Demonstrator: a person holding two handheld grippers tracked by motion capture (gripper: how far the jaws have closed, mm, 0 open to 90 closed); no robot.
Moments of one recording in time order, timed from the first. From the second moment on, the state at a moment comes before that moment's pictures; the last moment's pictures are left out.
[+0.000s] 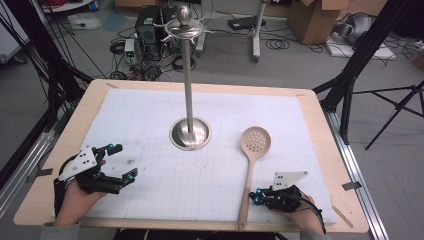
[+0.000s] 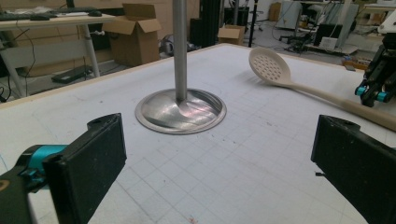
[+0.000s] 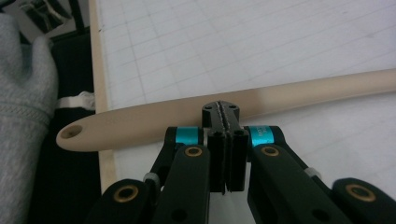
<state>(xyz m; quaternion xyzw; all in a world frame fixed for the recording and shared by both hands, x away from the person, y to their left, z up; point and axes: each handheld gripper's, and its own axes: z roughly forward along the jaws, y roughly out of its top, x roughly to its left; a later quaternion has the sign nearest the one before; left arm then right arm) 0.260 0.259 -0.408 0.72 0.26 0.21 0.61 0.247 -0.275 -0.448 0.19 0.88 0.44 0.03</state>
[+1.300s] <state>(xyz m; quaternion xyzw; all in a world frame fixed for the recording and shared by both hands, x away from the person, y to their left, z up) 0.238 0.285 -0.408 0.71 0.29 0.25 0.59 0.284 -0.213 -0.448 0.17 0.88 0.44 0.00</state>
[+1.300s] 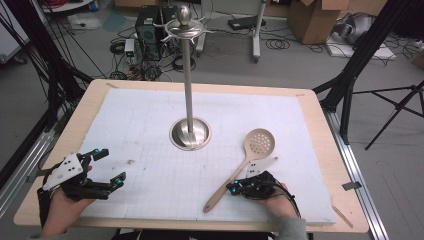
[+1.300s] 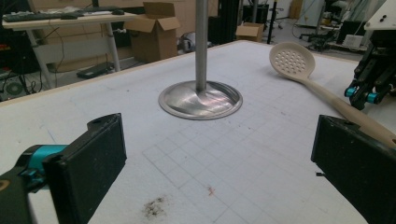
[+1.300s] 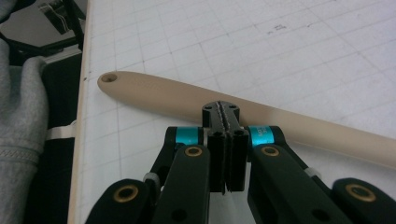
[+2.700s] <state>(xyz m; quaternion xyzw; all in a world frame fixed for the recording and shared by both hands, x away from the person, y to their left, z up) 0.212 0.310 -0.410 0.70 0.32 0.27 0.58 0.310 -0.168 -0.447 0.20 0.88 0.44 0.06</state>
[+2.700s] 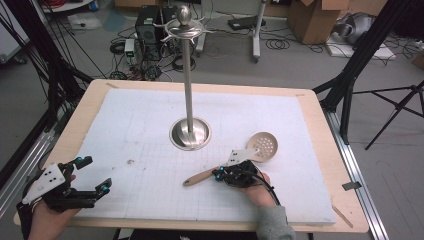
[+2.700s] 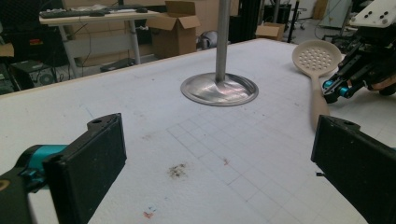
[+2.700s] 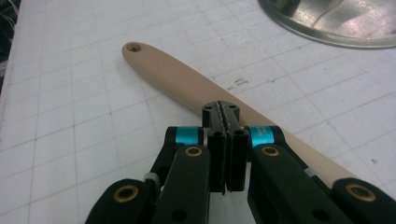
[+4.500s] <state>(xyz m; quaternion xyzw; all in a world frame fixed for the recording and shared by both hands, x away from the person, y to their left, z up) 0.189 0.326 -0.412 0.69 0.34 0.29 0.57 0.335 -0.158 -0.428 0.26 0.84 0.45 0.12</state>
